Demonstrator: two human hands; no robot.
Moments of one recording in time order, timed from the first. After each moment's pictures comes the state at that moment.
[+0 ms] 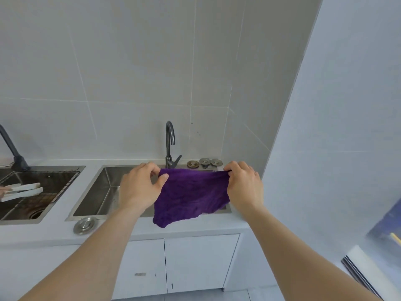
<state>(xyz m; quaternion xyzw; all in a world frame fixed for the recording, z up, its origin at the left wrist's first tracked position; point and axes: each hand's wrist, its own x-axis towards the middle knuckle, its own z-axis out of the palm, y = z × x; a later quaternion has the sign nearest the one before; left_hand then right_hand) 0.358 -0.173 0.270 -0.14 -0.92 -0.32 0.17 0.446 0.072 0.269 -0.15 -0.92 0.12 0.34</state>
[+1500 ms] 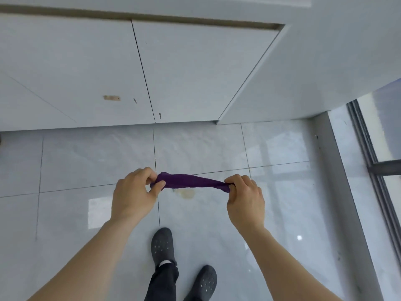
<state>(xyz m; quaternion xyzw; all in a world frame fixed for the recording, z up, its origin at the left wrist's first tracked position) 0.555 -0.240 -0.271 -0.09 -0.93 -0.29 -0.20 0.679 -0.009 -0.245 -0.30 -0.93 0.19 -0.02</state>
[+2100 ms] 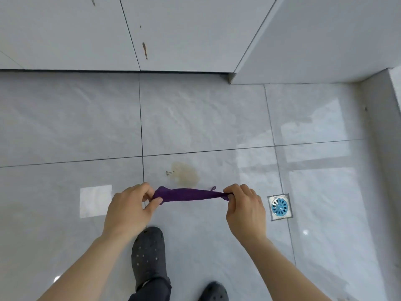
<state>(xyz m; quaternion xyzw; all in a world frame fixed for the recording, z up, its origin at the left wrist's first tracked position) 0.646 -0.247 -0.587 -0.09 -0.92 -0.24 -0.29 0.760 -0.003 -0.562 -0.29 -0.94 0.20 -0.07</state>
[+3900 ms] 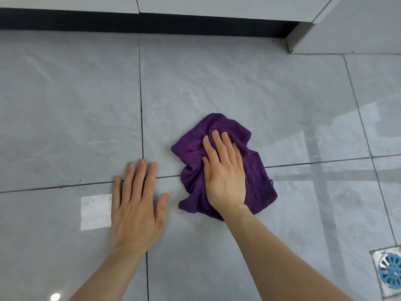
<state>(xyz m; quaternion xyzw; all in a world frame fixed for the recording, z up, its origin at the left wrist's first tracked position) 0.570 -0.249 -0.896 -0.18 -0.98 -0.09 -0.08 0.574 -0.032 -0.899 -0.14 -0.98 0.13 0.05</state>
